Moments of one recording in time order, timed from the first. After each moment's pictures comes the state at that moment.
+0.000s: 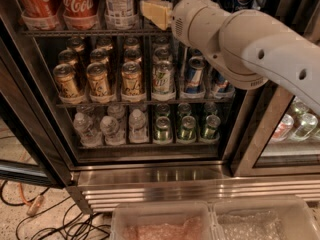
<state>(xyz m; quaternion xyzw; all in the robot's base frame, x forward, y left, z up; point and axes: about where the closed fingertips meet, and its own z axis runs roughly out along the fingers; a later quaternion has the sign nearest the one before) 0.679 -0.035 1.058 -0.18 0.67 0.16 0.70</state>
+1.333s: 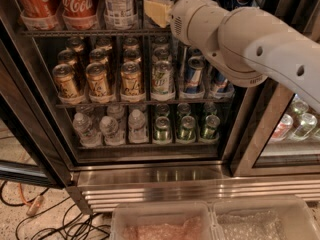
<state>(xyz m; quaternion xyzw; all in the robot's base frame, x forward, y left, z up) 0.680 -0.028 1.060 -0.18 0.67 0.16 0.70</state>
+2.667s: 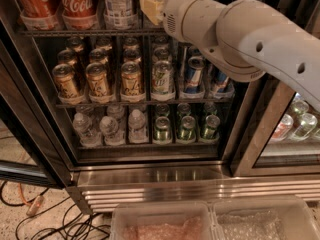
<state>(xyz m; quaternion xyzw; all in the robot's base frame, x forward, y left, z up) 0.665 -0.007 1.077 -0.24 0.65 0.17 0.71</state>
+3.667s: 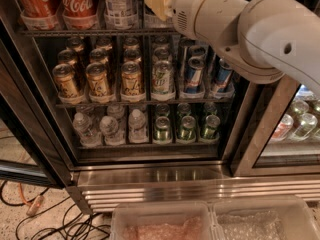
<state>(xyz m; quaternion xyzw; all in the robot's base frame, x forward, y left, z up) 0.635 -0.016 1.100 -0.27 0.62 0.16 0.72</state>
